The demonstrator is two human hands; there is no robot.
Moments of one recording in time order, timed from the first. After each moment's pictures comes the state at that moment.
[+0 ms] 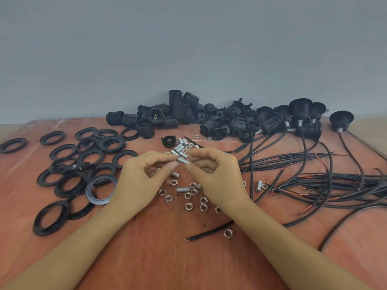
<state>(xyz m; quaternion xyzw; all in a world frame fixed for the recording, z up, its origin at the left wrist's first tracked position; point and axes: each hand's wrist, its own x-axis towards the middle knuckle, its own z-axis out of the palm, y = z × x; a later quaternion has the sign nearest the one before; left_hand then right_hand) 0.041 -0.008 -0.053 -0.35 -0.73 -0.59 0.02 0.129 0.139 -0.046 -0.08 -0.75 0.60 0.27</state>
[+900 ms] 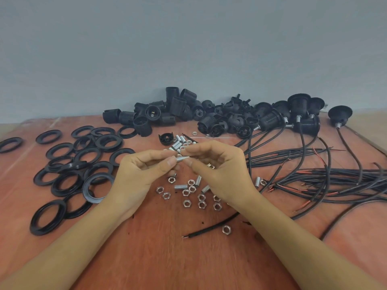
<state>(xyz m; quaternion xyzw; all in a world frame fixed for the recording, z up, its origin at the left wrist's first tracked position) 0.051 -0.006 -0.040 -0.25 -0.59 -0.75 -0.16 0.135 0.151 -0.040 0.04 -0.75 0.59 0.31</state>
